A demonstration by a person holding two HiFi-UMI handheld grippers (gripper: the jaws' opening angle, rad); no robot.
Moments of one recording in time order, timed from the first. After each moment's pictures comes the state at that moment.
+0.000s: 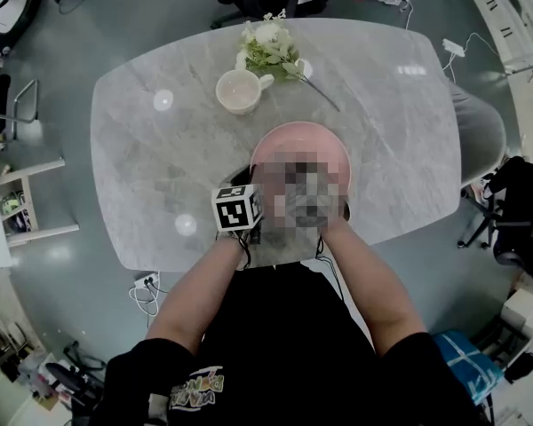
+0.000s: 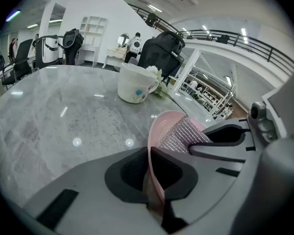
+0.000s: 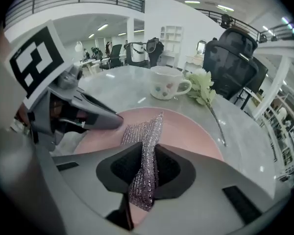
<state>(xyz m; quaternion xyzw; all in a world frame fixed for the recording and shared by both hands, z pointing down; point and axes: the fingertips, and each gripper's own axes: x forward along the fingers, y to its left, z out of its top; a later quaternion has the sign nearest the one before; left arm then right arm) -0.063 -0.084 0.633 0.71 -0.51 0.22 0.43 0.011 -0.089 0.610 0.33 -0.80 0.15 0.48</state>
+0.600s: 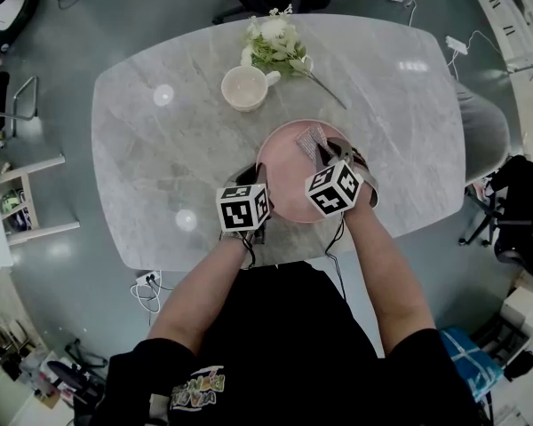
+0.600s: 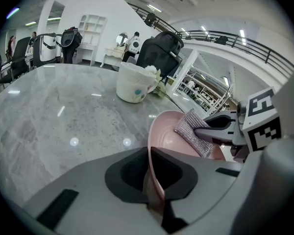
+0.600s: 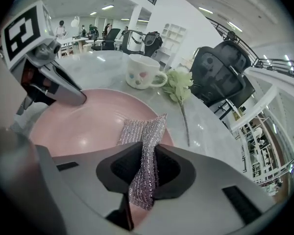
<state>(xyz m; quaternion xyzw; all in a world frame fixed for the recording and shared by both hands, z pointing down) -0.063 -0.084 0.633 0.72 -0.50 0.21 0.43 0.078 -0.138 0.610 0.38 -0.75 0.04 0.54</state>
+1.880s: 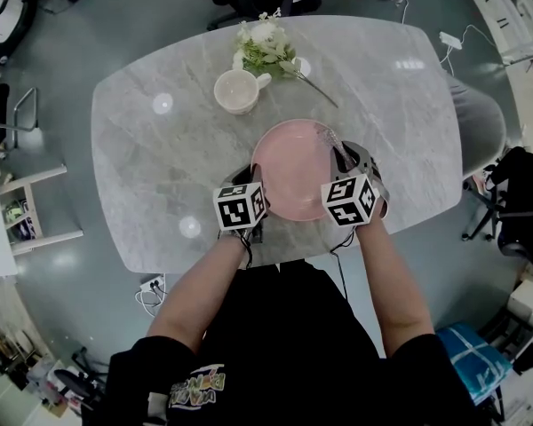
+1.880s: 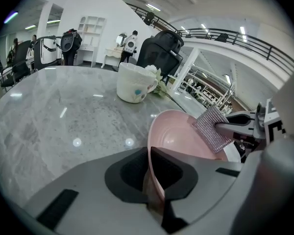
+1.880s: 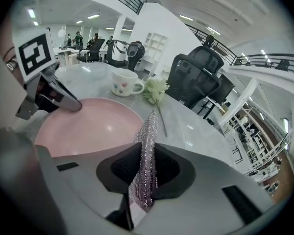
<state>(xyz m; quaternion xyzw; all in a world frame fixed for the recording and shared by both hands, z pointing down) -0.064 -0.083 0.632 0.71 -0.51 0.22 0.43 0.121 -0.126 0.565 0.47 -0.74 0.05 0.48</state>
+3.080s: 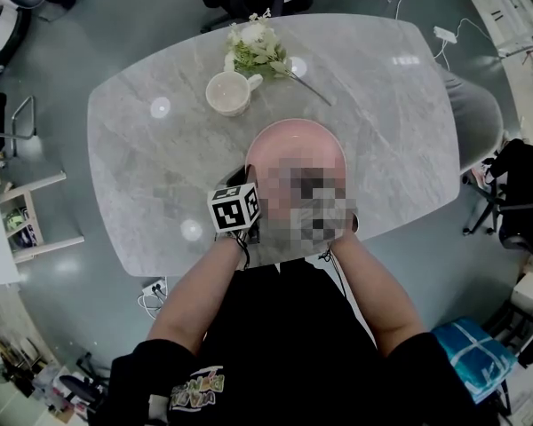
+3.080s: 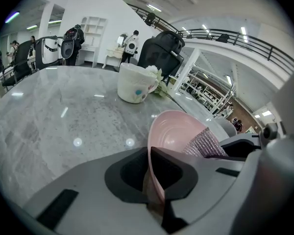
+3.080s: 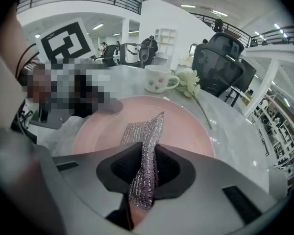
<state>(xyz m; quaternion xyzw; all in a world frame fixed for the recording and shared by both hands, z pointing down) -0.064 -0.083 0.632 0.71 -0.51 0.22 0.43 0.050 -0.060 0.606 0.37 -0.79 0.13 0.47</state>
